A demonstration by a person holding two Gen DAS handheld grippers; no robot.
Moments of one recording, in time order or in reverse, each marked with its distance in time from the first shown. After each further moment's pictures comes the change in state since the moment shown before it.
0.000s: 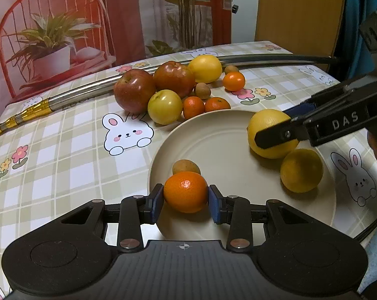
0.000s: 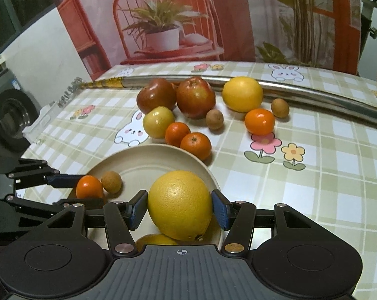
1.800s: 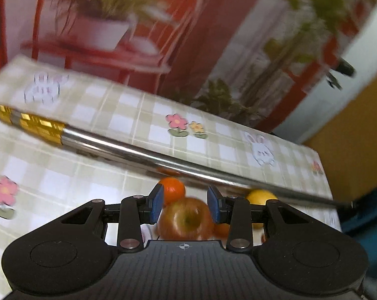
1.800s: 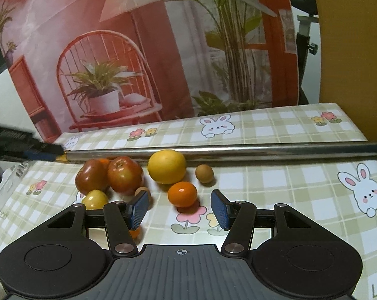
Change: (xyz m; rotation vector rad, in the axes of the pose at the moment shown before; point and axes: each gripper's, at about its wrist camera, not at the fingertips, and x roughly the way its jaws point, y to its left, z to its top) left arm 0.087 0.140 0.150 -0.610 0.028 -0.090; right arm -0.027 -0.062 0.039 0.171 -0.249 -0.185
